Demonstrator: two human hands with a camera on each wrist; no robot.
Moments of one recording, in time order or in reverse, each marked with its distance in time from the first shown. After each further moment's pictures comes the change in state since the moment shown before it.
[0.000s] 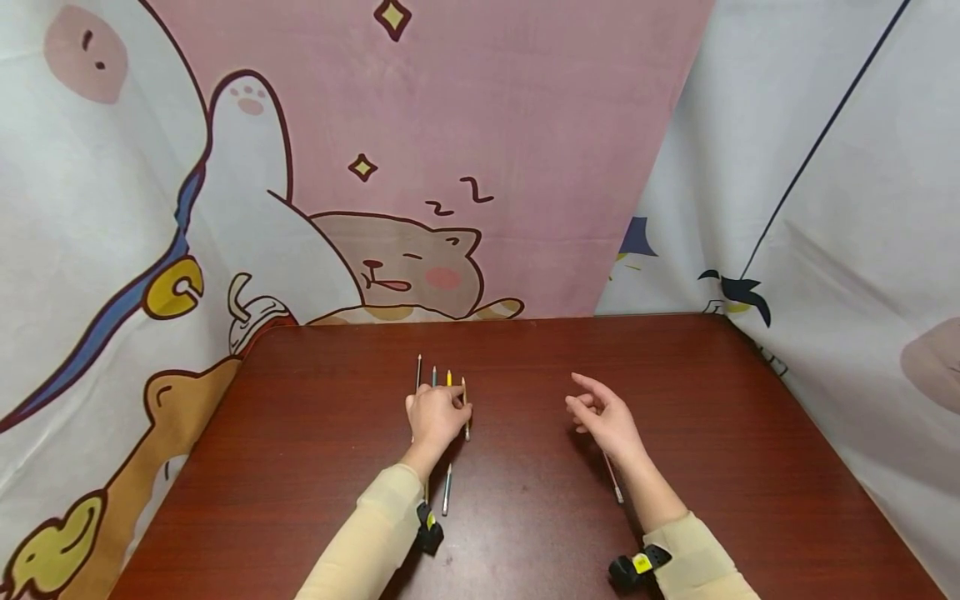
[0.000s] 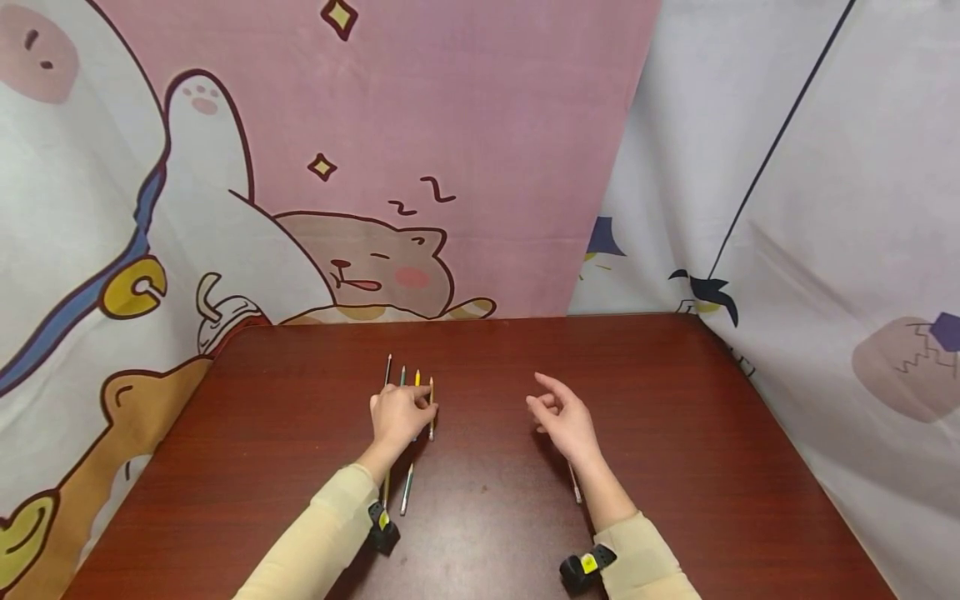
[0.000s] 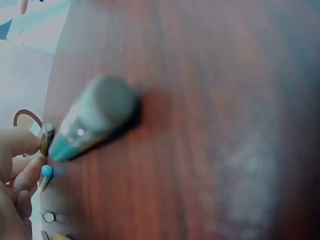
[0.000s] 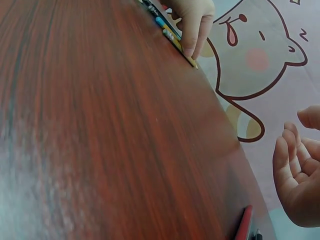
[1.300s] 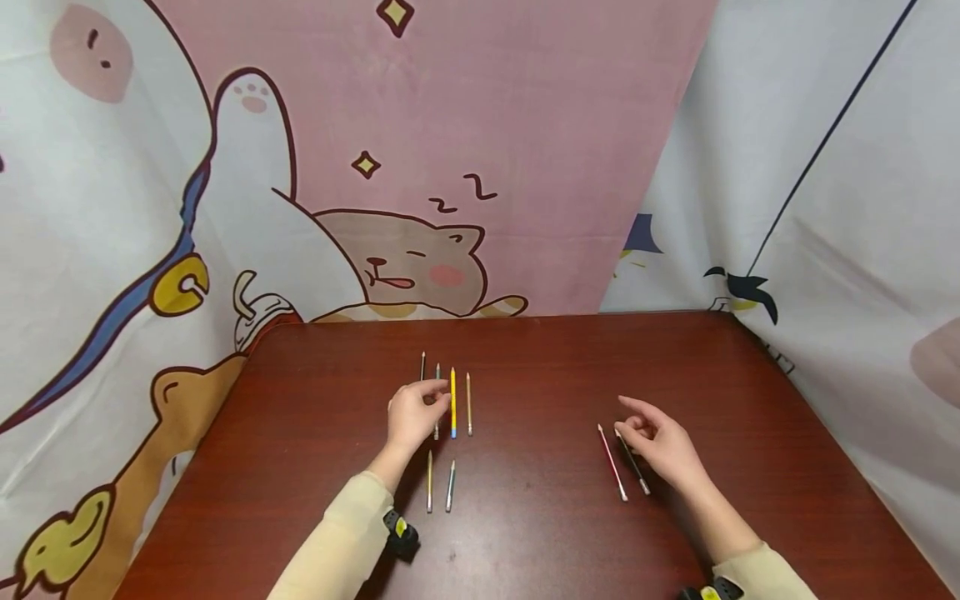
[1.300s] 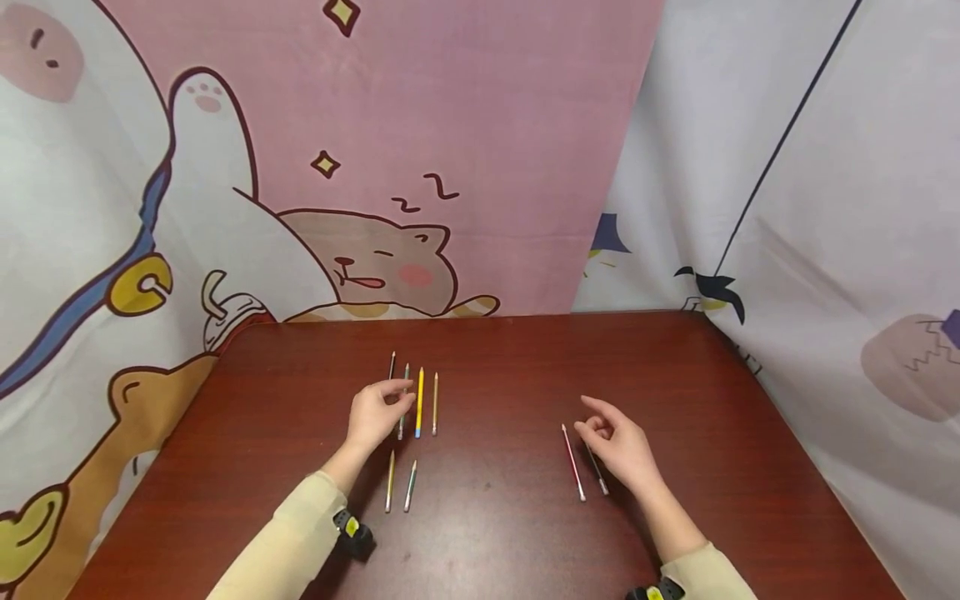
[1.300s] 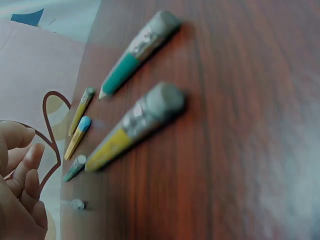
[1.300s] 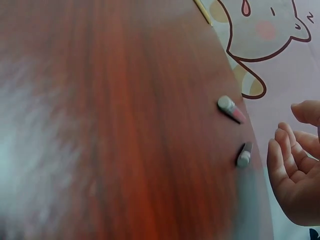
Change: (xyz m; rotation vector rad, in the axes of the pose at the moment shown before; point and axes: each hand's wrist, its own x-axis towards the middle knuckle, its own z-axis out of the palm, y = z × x) left_hand -0.003 -0.025 -0.037 -0.320 -0.007 -0.043; right_hand -0.031 0.022 -0.064 -0.364 0.007 -0.100
